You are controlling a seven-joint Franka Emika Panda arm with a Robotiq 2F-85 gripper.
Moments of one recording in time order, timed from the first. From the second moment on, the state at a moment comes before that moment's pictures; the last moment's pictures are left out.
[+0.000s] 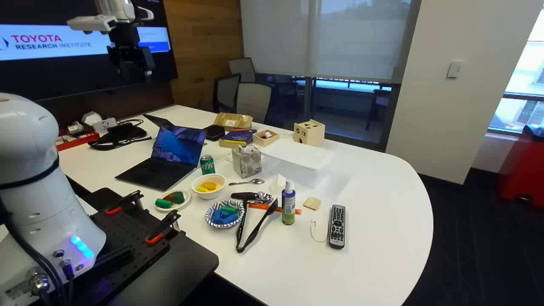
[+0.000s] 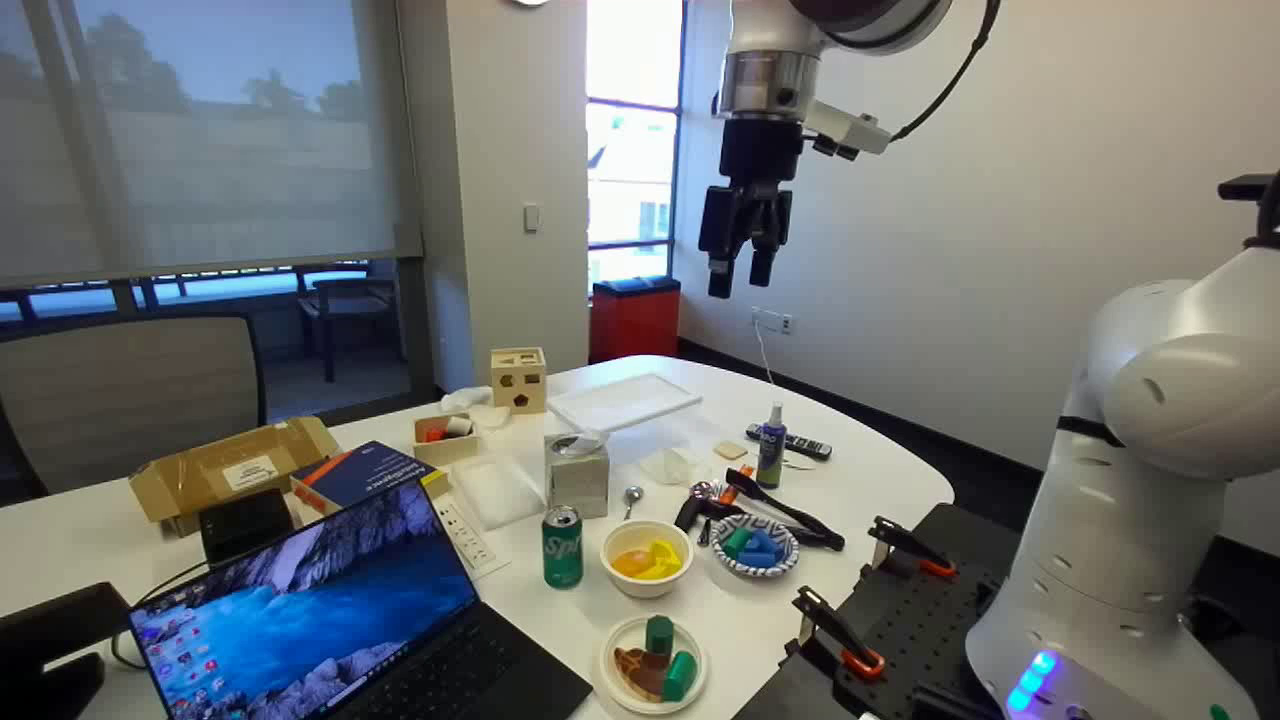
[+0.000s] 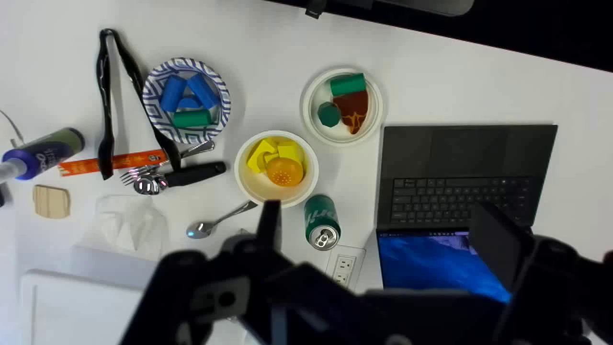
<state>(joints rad) 0.15 -0.69 0.12 -2.53 0.11 1.89 0.02</state>
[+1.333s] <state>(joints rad) 0.26 0.37 0.21 -2.11 0.20 2.64 -0.48</state>
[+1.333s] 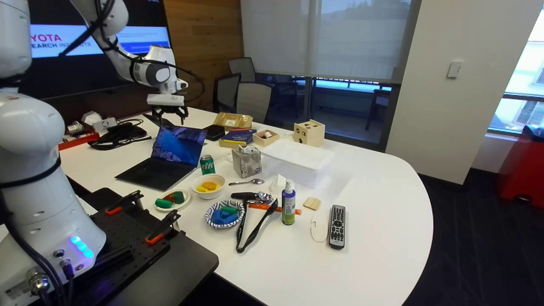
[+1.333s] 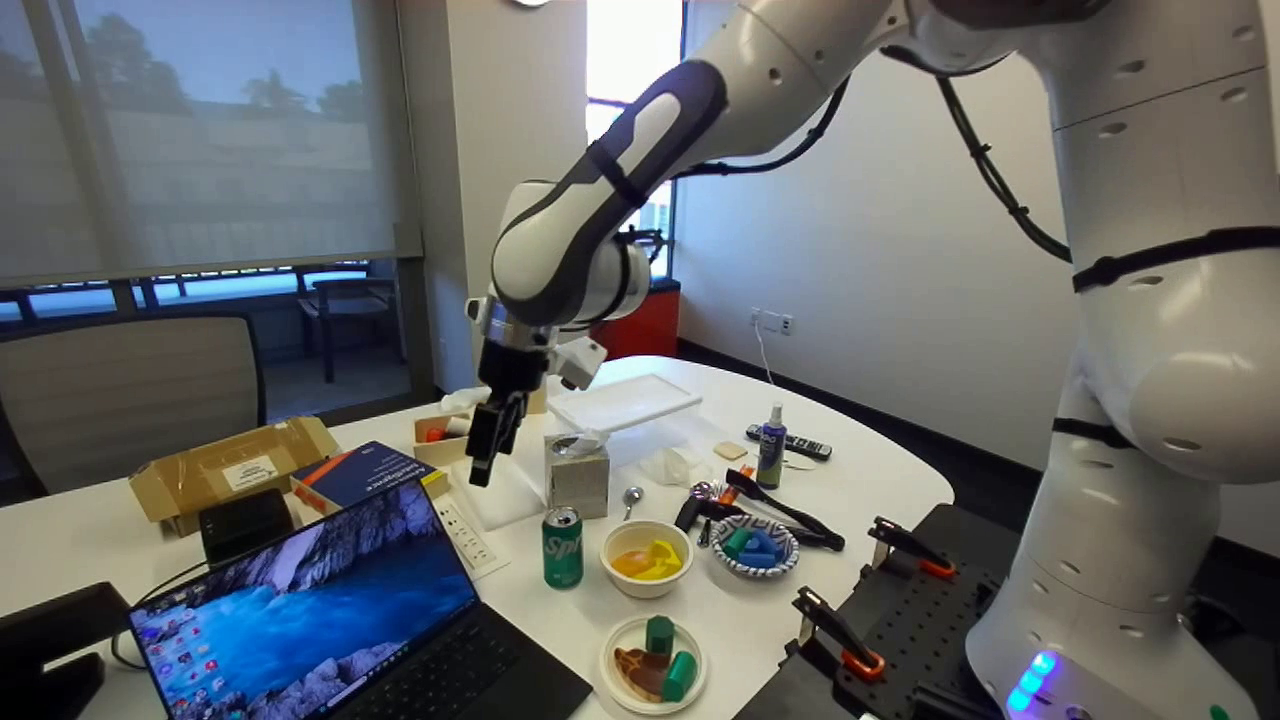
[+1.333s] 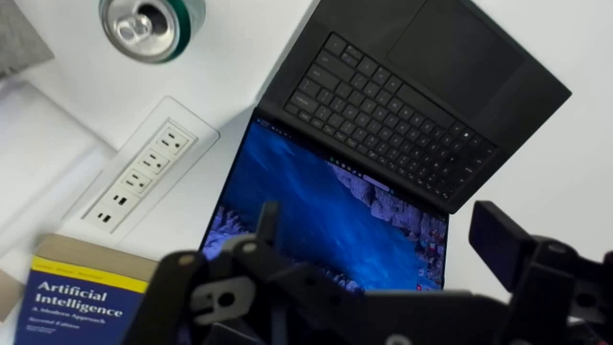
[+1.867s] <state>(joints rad) 0.30 0.79 0.21 -1.61 -0.10 2.68 -0.38</state>
